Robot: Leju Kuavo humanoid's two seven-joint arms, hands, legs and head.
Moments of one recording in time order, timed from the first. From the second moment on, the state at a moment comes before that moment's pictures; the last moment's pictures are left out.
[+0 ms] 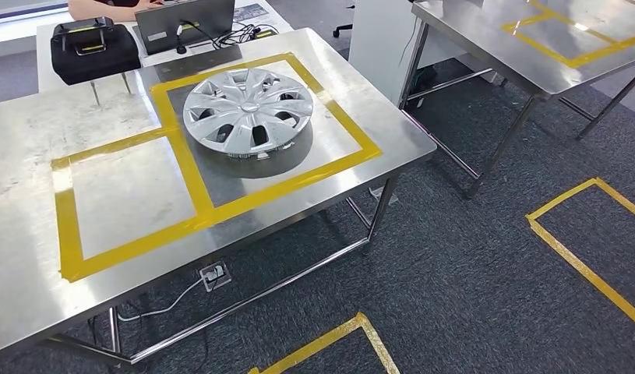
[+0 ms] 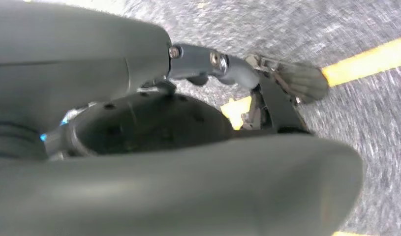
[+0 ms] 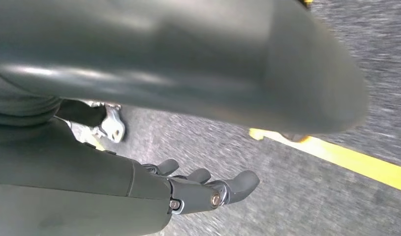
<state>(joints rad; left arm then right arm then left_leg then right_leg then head) -0.12 -0.04 -1.03 -0.17 1.06 0.11 -0.07 -0.10 0.02 -0.34 -0.20 -0.17 -0.07 0.05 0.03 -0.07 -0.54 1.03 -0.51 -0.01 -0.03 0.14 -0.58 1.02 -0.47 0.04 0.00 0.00</state>
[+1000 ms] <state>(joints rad) -0.13 -0.02 -1.20 -0.16 0.88 0.27 0.05 -0.10 -0.01 -0.32 -0.19 -0.18 -0.12 0.03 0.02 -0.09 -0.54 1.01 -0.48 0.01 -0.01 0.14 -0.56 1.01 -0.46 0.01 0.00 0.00</state>
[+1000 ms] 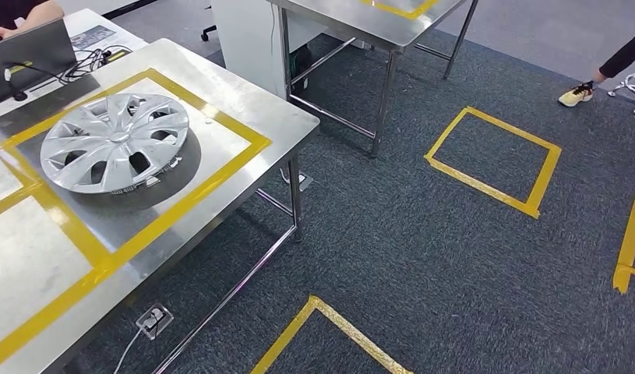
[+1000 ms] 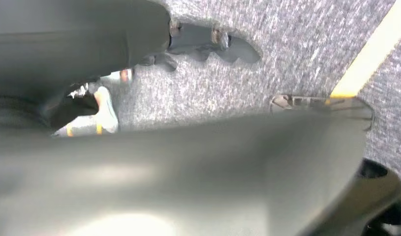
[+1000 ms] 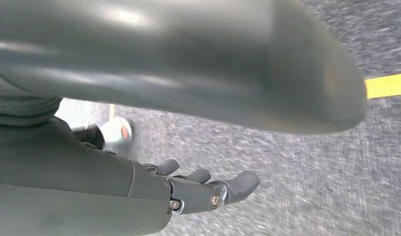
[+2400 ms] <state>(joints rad) -0.13 -0.05 -1.21 -0.16 0.96 0.14 -0.12 -0.09 0.05 -0.31 -0.19 -0.18 -0.12 0.00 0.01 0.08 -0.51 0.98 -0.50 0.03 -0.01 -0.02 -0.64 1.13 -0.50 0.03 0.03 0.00</state>
